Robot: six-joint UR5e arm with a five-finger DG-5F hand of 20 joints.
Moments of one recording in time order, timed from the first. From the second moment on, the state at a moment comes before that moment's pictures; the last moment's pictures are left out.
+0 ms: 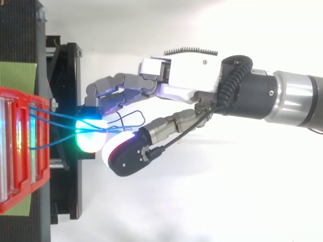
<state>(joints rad) 0.14 -2.41 -1.16 -2.66 -1.38 -0.03</state>
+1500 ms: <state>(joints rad) 0.12 -2.34 -1.16 -2.77 -1.43 -0.07</state>
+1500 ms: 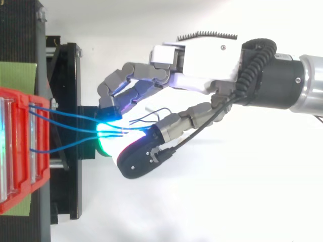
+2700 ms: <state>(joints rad) 0.12 -2.33 -1.16 -2.80 -1.40 -0.07</state>
